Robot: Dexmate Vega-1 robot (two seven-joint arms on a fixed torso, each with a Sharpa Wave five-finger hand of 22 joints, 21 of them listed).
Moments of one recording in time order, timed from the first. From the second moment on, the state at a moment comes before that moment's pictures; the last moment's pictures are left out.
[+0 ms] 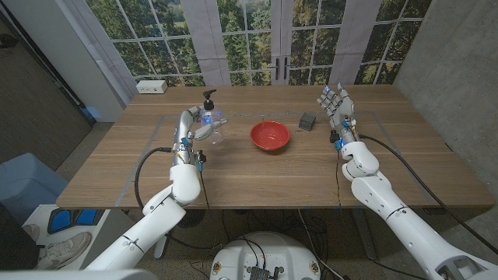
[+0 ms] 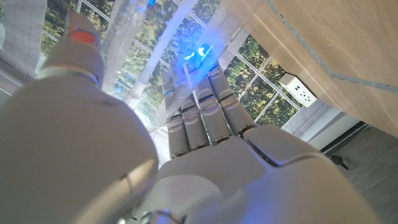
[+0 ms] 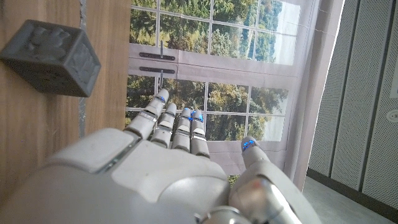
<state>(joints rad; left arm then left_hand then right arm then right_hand) 1.18 0.53 0.35 -1.85 0.20 -0.06 0.81 0.98 -0.22 0.36 -0.17 0.18 0.84 0.06 0.28 0.31 0.93 -0.05 0.31 0.33 1.01 -0.03 0.28 0.24 0.71 -0.07 0.70 0.21 -0.99 -0.44 -0.31 -1.53 0.66 0.39 -0.13 0.10 0.12 0.46 0.02 0.18 0.29 0.04 0.20 0.19 0.25 0.02 0.20 0.21 0.16 0.00 0.25 0.35 0.34 0.03 0.20 0.17</state>
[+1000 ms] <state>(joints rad) 1.16 0.46 0.38 -1.69 0.15 -0.06 0.87 0.98 -0.22 0.36 -0.17 0.18 0.84 0.06 0.27 0.32 0.93 -0.05 0.30 0.32 1.01 -0.03 0.27 0.23 0.71 -0.07 0.71 0.21 -1.03 -0.44 -0.27 -1.52 0.71 0.40 -0.16 0.10 0.12 0.45 0.01 0.18 0.29 0.04 0.20 0.19 0.25 0.02 0.20 0.21 0.15 0.01 0.25 0.35 0.33 0.04 0.20 0.17</state>
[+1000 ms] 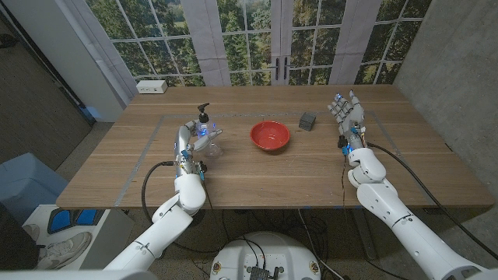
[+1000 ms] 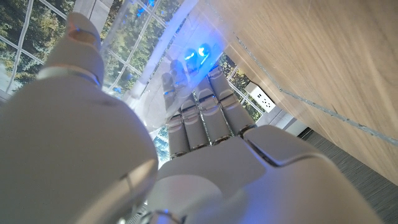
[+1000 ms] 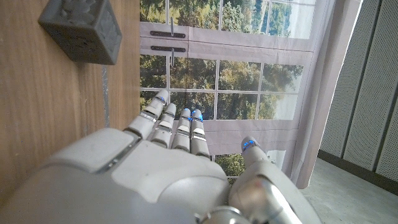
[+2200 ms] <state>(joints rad) 1.13 0.53 0.43 -1.69 0.12 0.00 0.77 0.96 0.00 0.28 -0.14 0.19 0.40 -0.05 0.17 0.26 0.51 -0.08 0.18 0.25 0.56 -0.06 0.18 0.20 0.36 -0.04 0.62 0.18 -1.04 -0.42 -0.25 -1.49 0.73 0.44 -0.15 0.10 0.12 0.45 0.01 0.18 0.29 0.04 0.20 0.19 0.25 0.02 0.20 0.21 0.15 0.01 0.25 0.35 0.33 0.04 0.20 0.17</state>
